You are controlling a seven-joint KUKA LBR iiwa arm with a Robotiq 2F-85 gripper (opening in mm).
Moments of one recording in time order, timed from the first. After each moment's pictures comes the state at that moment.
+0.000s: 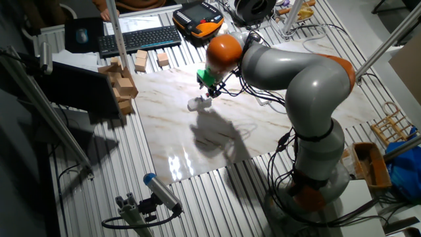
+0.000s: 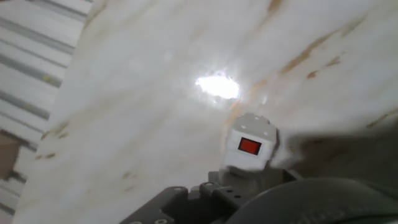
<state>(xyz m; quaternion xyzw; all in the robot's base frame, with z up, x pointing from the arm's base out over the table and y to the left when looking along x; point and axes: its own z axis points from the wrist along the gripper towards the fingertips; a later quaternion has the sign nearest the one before) 0.592 0.203 0.137 0.57 0.82 0.05 0.05</state>
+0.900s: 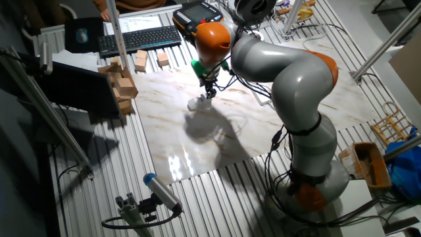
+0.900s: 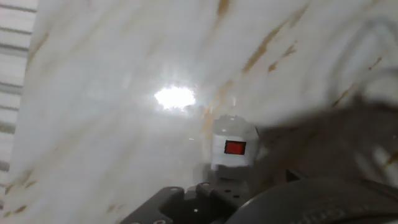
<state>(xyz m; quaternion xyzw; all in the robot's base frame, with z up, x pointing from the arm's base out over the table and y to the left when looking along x) 0.595 0.208 0.123 0.69 0.72 0.01 0.02</state>
